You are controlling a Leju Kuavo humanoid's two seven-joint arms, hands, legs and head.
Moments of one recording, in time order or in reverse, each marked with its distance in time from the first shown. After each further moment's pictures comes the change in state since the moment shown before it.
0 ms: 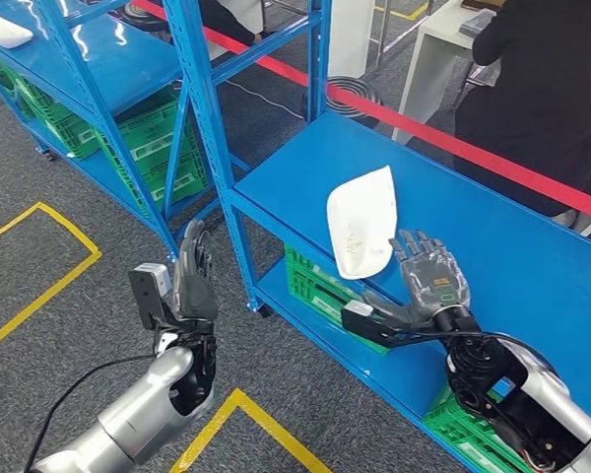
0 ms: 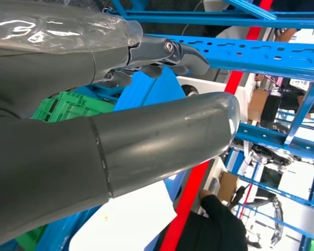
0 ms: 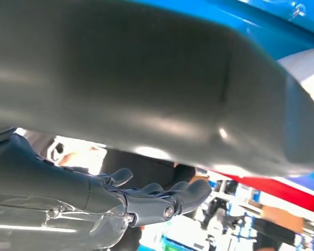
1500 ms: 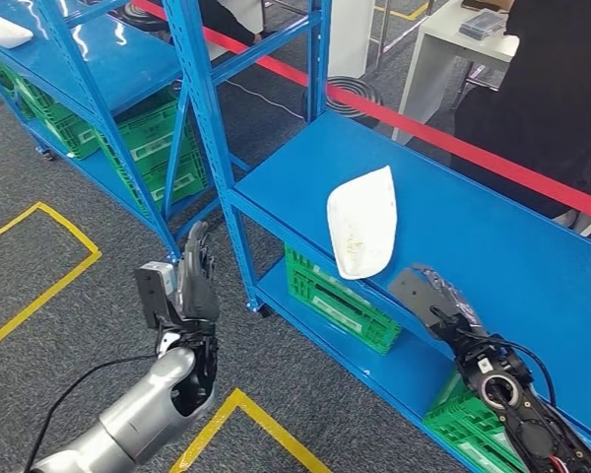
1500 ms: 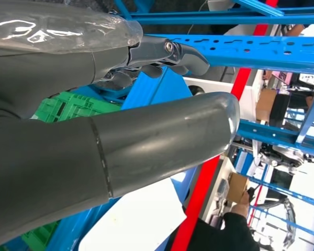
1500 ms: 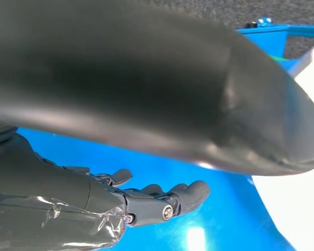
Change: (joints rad) left arm -0.001 -0.001 -0.006 0.008 -0.029 0.013 0.035; right arm 0.168 0.000 -0.256 0.059 -0.750 -0.121 -0.085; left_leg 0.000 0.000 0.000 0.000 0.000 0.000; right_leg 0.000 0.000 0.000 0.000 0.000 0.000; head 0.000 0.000
